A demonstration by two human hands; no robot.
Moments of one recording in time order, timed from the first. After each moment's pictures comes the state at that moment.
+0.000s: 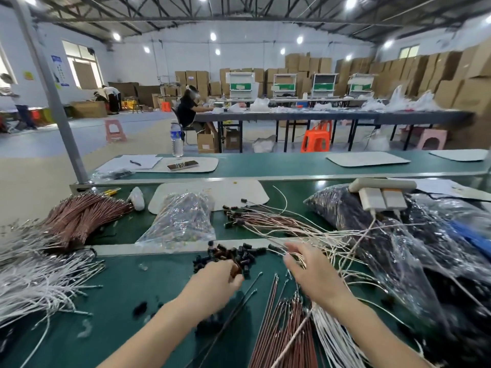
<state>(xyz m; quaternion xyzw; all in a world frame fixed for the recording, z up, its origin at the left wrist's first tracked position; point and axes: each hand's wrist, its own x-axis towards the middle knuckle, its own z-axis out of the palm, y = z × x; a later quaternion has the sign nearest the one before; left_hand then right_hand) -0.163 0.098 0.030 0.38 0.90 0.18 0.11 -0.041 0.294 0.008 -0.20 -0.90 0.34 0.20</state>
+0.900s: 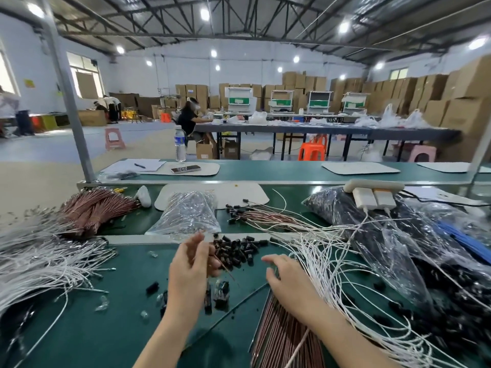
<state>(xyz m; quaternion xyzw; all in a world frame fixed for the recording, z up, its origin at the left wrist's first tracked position) -0.131 0.044 0.007 0.19 0.62 0.76 0.03 -0.041 0.234 -0.026 -0.18 -0.94 0.25 0.17</state>
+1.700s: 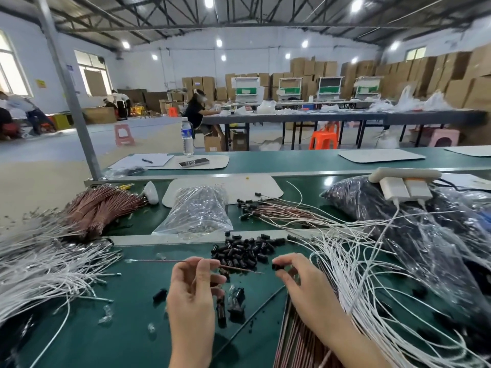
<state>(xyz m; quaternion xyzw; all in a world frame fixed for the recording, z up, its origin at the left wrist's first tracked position) -0.127 0.040 -0.022 0.16 0.60 0.78 -0.08 -0.043 0.218 -0.024 -0.13 -0.89 0.35 0.27</state>
